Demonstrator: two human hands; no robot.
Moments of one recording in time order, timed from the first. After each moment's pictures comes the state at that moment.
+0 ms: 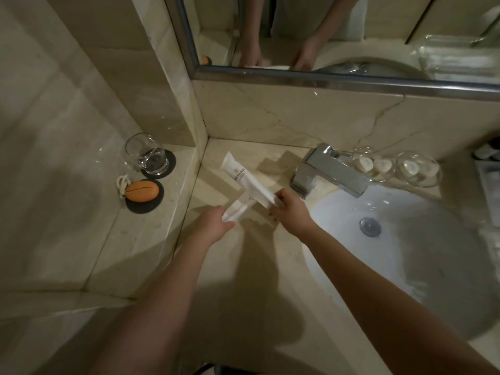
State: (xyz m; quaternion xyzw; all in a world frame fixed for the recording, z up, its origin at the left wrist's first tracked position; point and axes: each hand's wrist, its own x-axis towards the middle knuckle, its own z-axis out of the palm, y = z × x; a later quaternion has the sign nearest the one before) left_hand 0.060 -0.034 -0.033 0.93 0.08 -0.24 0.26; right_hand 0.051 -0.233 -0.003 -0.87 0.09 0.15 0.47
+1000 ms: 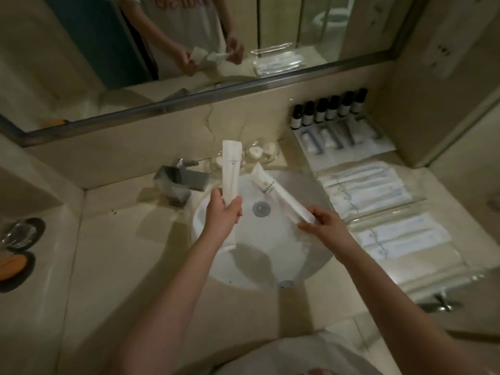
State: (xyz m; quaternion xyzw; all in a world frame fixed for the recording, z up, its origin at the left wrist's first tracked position) left_hand -0.036 -0.334 0.057 0.81 -0.03 -0.19 0.55; right_hand -0.162 -0.527 0.029 -0.76 0.27 -0.02 0.60
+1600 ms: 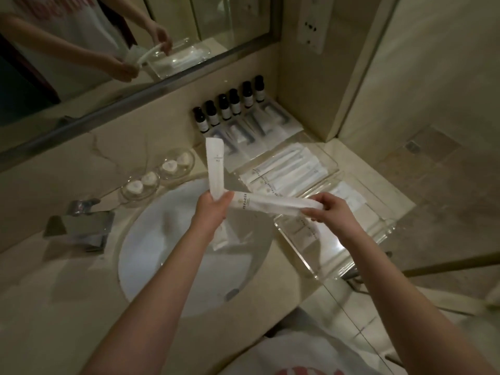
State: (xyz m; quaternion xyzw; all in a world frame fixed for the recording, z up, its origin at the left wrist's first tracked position) left_hand -0.061 -0.487 0.036 0.80 -0.08 -0.31 0.51; right_hand -0.257 -0.659 0.018 -0.65 0.42 -0.12 0.62
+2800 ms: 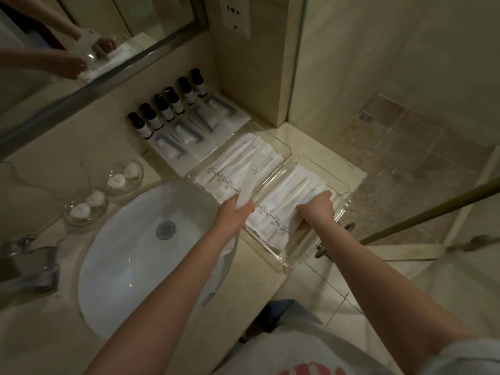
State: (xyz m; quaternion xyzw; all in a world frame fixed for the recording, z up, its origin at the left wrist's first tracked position) left_hand -0.139 -0.561 0.016 0.78 -0.26 -0.43 0.38; right_hand -0.287 -0.679 -0.007 -0.55 0.71 -0.01 0.44
